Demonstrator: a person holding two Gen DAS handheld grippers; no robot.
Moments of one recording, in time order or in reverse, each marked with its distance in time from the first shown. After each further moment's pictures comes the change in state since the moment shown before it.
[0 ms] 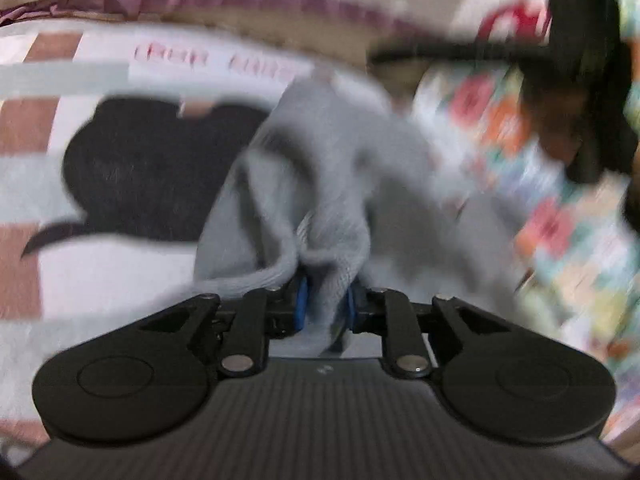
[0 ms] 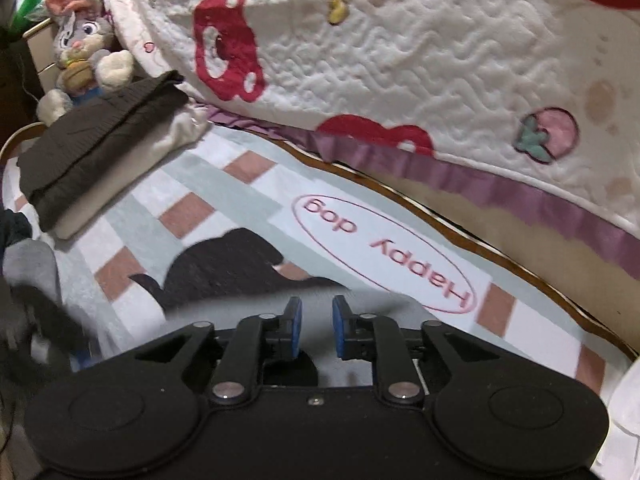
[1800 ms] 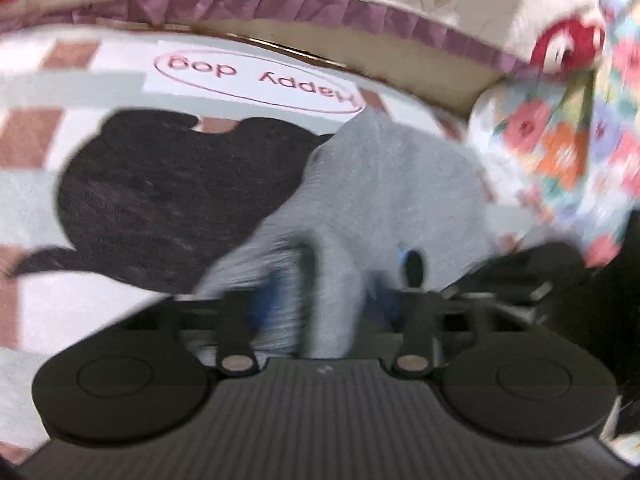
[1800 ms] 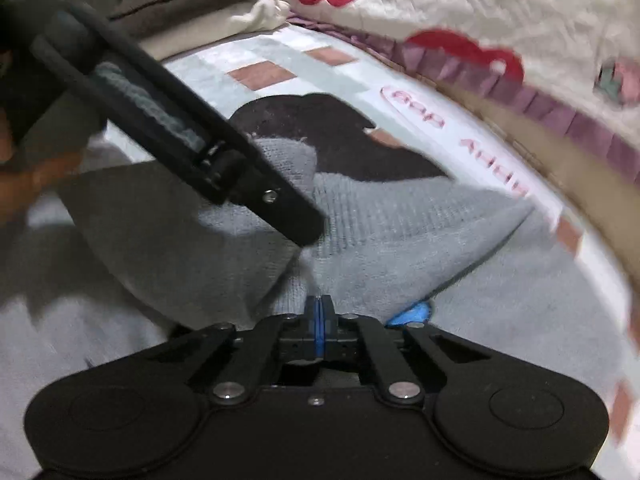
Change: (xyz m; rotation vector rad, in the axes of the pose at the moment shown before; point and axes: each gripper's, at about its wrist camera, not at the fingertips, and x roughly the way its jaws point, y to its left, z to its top) left arm 0.038 -0.024 0.027 -0.012 -0.123 0.171; right arm 0.041 0.081 -0.138 -0.227 0.043 -0.051
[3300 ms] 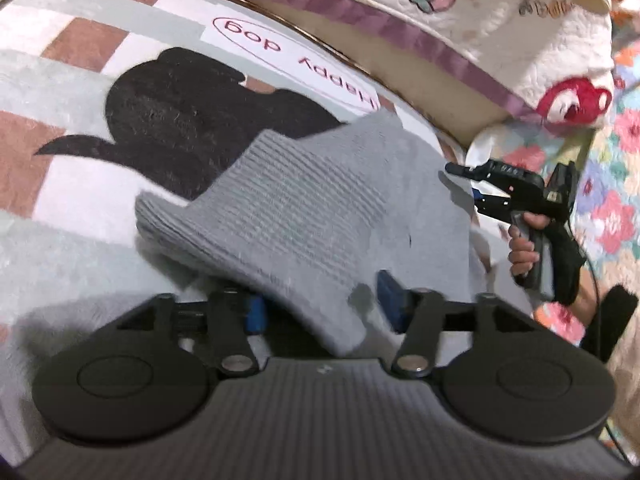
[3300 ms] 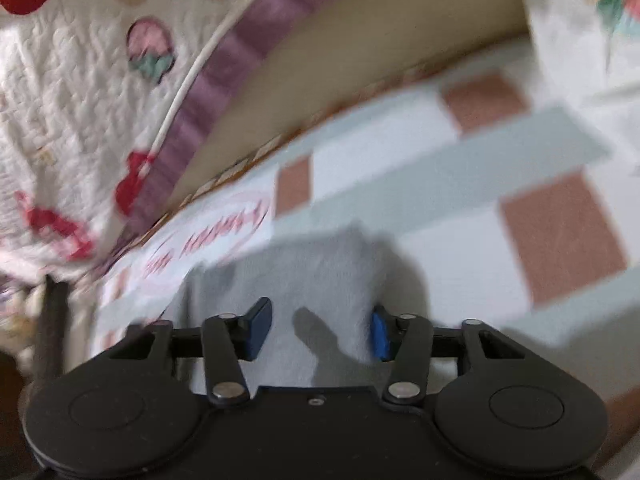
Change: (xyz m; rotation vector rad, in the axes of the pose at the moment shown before) left arm -0.017 0.029 -0.037 -0.296 -0.037 -0.088; right arm 0.036 -0.261 -0.111 1.067 -0.217 0.093
